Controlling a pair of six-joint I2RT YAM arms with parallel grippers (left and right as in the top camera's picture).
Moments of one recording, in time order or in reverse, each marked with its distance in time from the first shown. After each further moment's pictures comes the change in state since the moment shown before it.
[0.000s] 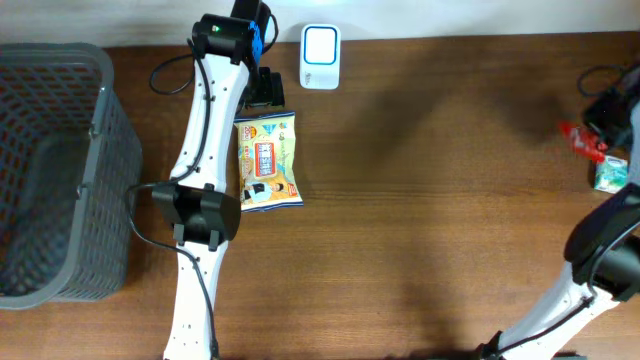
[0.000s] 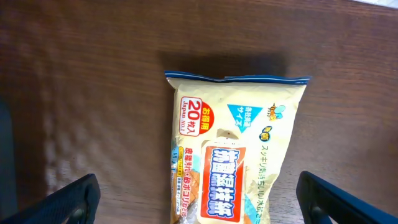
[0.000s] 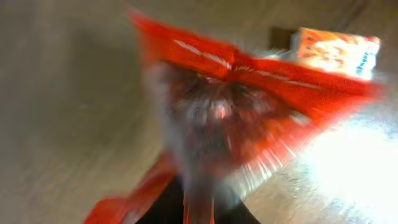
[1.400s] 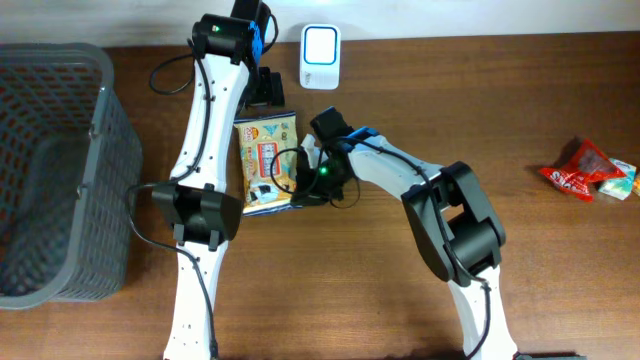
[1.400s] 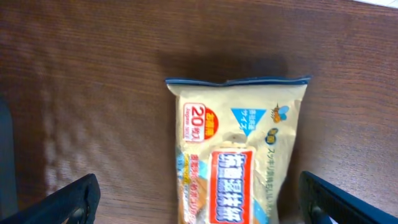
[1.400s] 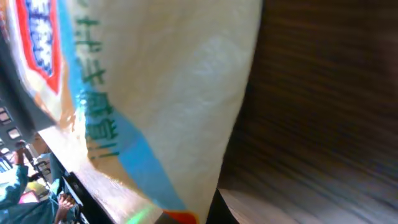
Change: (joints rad) left arm 0.000 0.000 0.000 0.000 0.000 0.000; right arm 1.030 0.148 -0.383 0.405 -0.828 0.057
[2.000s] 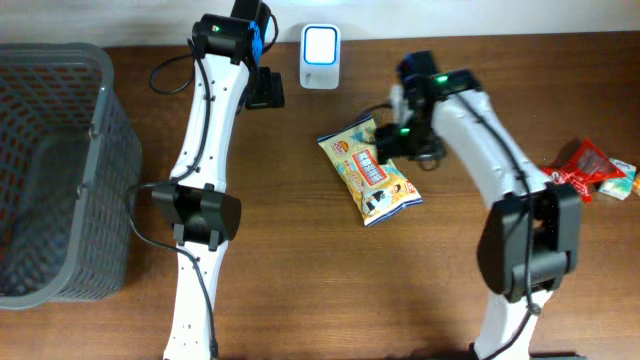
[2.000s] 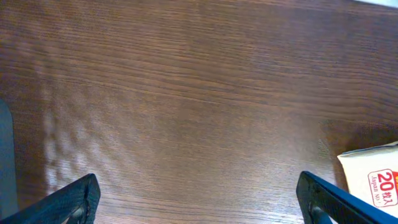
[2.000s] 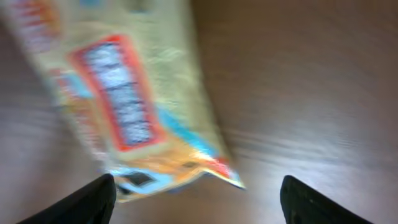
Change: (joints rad) left arm 0.000 0.000 0.000 0.000 0.000 0.000; right arm -0.248 -0.235 0.163 -0.492 0.572 -0.330
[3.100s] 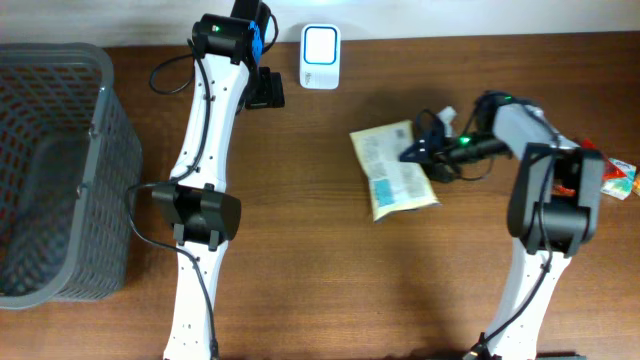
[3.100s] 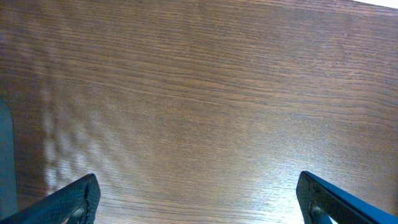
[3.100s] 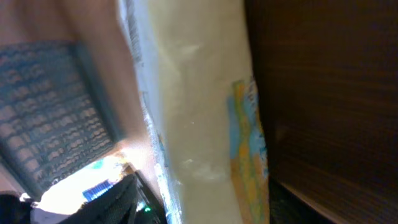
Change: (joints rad) left arm 0.000 0.000 0.000 0.001 0.000 0.000; right arm -0.414 0.281 -0.093 0.060 -0.825 -0.148
